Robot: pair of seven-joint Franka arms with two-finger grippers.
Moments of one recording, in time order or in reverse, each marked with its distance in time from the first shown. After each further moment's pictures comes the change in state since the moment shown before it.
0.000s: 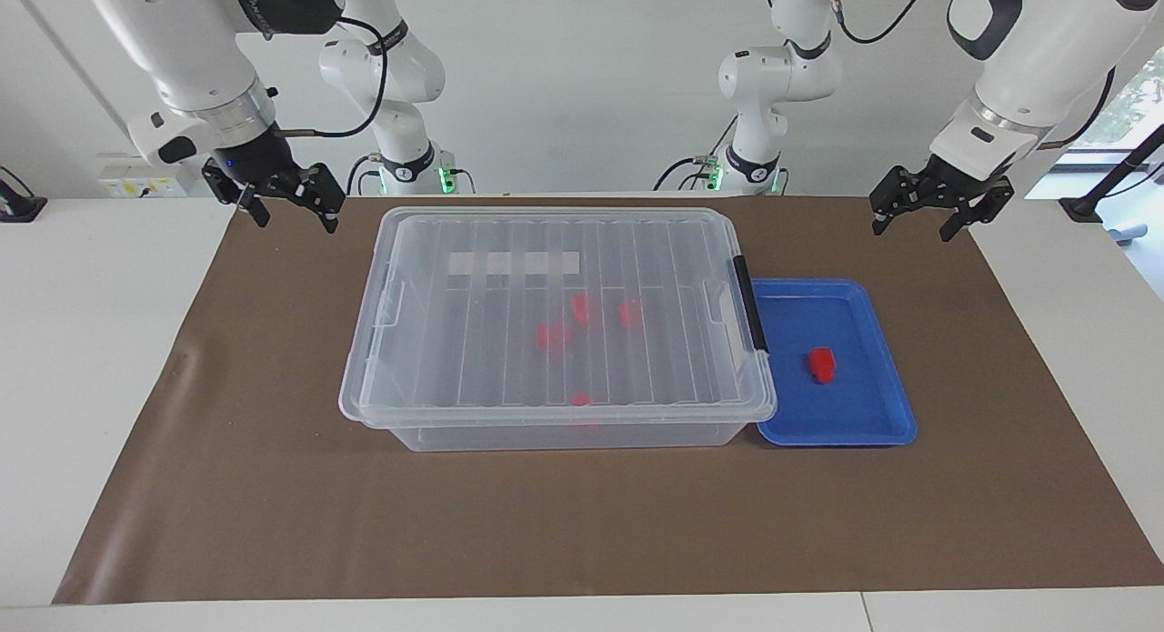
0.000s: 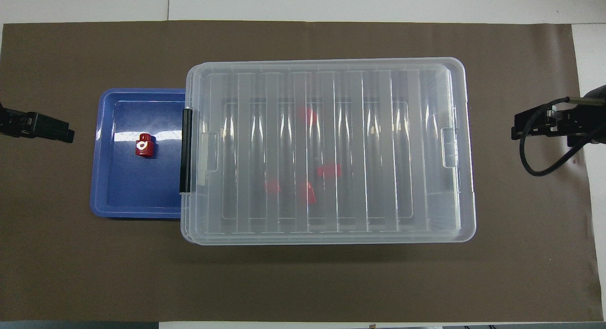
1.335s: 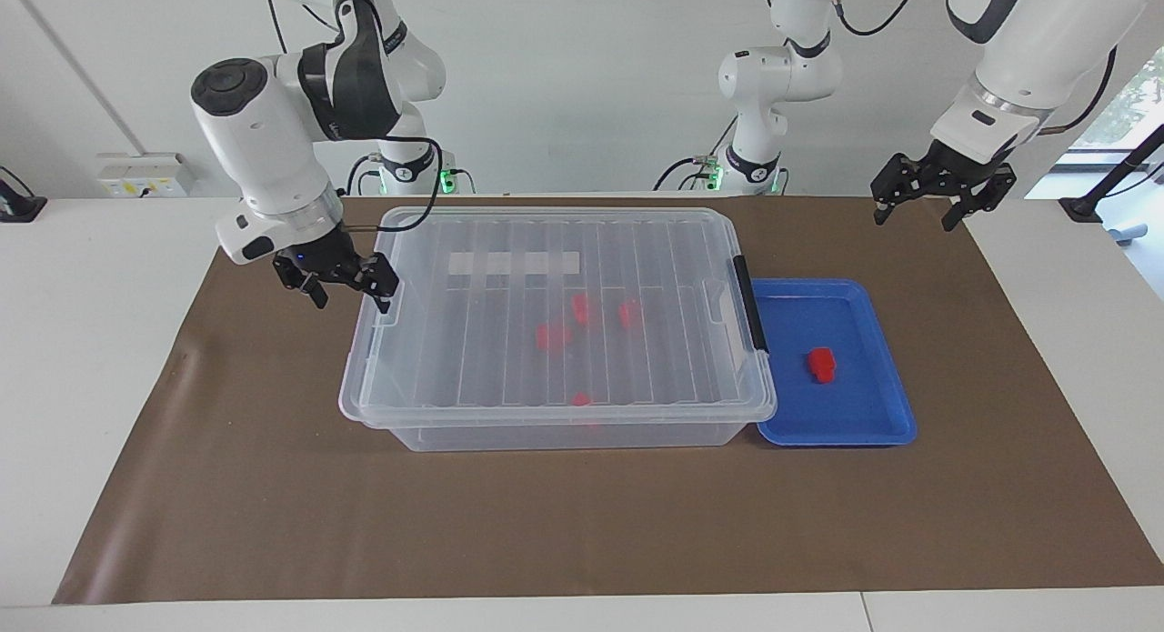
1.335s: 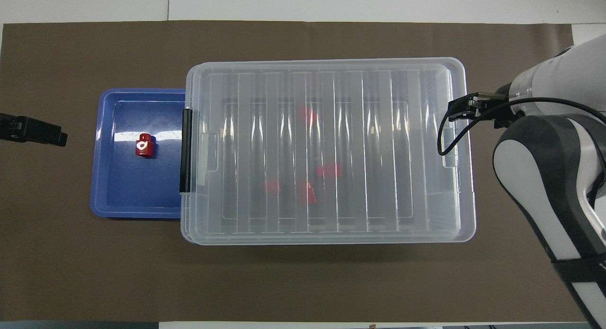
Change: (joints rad) left arm 0.000 -0.024 0.000 0.018 0.005 -0.033 0.000; right arm 0.078 0.092 0.007 -0.214 0.004 0.400 0.089
